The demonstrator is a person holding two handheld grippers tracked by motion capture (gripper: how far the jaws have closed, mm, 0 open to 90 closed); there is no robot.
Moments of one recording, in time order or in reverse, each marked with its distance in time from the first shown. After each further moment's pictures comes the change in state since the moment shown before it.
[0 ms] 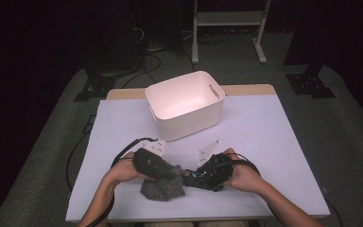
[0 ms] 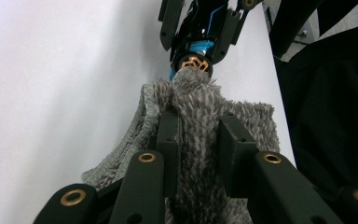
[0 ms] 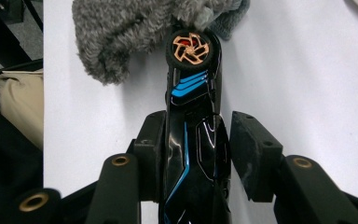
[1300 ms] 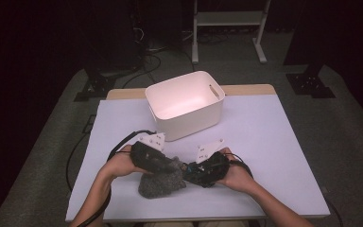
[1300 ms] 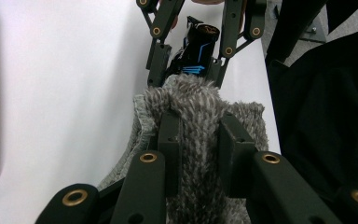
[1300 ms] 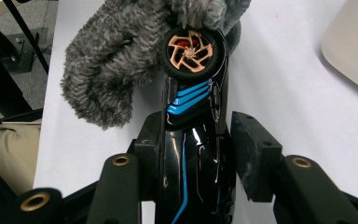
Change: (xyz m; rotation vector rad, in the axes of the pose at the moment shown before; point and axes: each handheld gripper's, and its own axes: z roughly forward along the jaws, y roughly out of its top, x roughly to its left) left arm -0.010 0.031 -0.026 0.012 0.043 0.055; right arm -0.002 0.003 0.008 -0.219 -0.011 0.010
